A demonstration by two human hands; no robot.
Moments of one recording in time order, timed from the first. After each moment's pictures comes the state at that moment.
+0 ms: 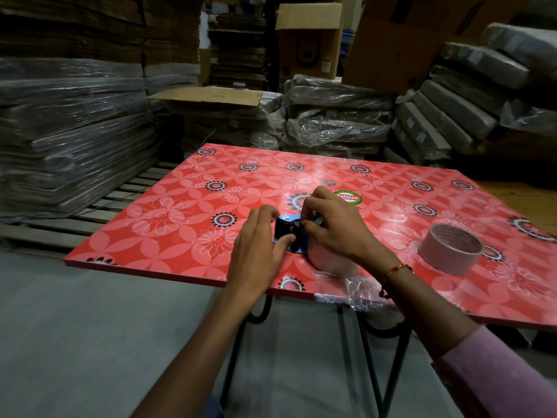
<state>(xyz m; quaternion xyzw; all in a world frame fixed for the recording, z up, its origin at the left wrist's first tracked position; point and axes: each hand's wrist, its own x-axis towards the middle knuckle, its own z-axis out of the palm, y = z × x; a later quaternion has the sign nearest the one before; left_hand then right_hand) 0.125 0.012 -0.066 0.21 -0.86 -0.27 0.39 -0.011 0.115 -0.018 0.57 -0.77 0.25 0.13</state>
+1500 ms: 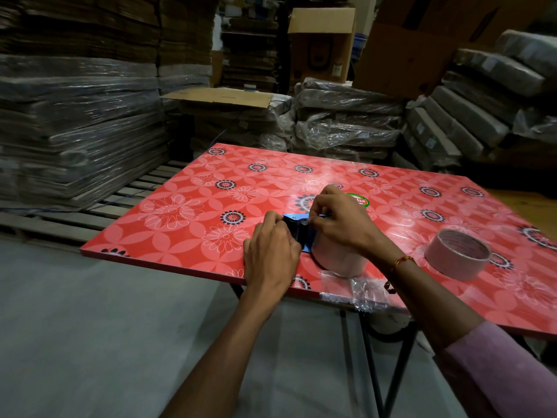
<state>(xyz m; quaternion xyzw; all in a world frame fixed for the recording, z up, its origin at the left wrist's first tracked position) 0.118 0.031 -0.067 0.30 -0.87 -0.19 0.36 -0.011 0.107 -0.008 0.53 -0.80 0.27 0.09</state>
